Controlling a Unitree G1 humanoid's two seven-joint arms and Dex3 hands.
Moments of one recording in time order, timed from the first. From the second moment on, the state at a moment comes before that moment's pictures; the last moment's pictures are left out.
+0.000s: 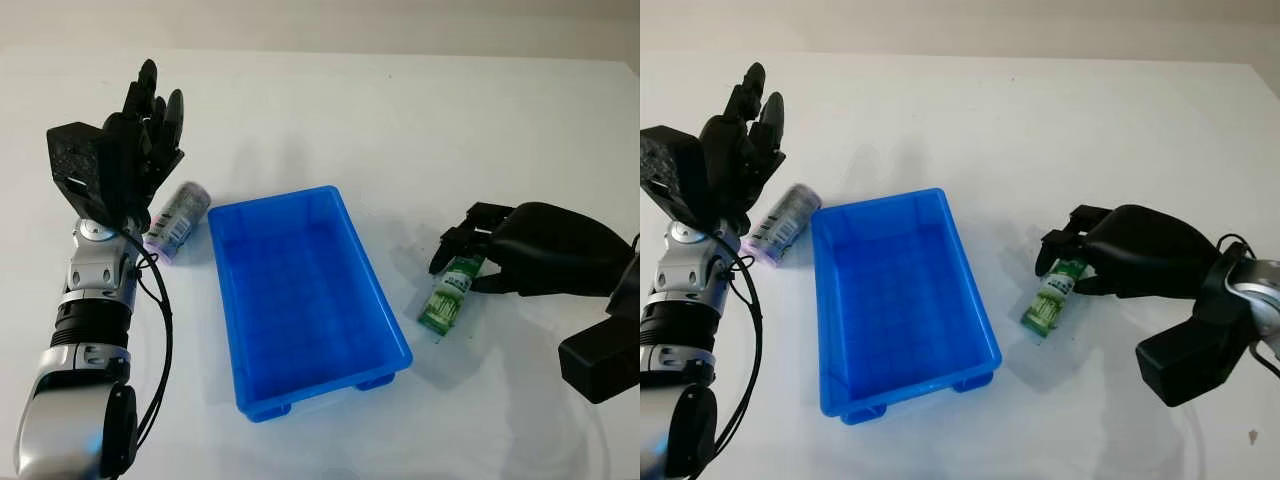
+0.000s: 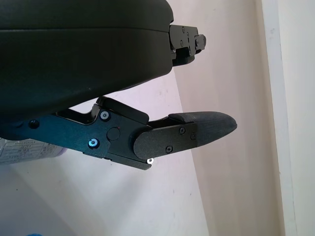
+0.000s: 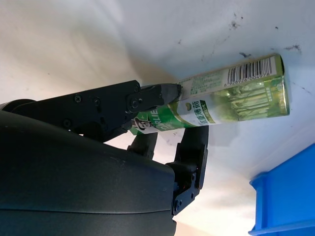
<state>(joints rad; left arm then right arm) -0.75 0.37 0.21 0.63 -0.07 -0.06 -0.13 -0.37 -0.99 0.09 0.35 -0.58 -0.84 0.28</state>
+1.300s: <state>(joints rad) -0.75 0.37 0.19 0.65 -0.06 -0.06 -0.13 -0.90 -0.70 0.23 0.47 -0.61 -0.83 0.12</state>
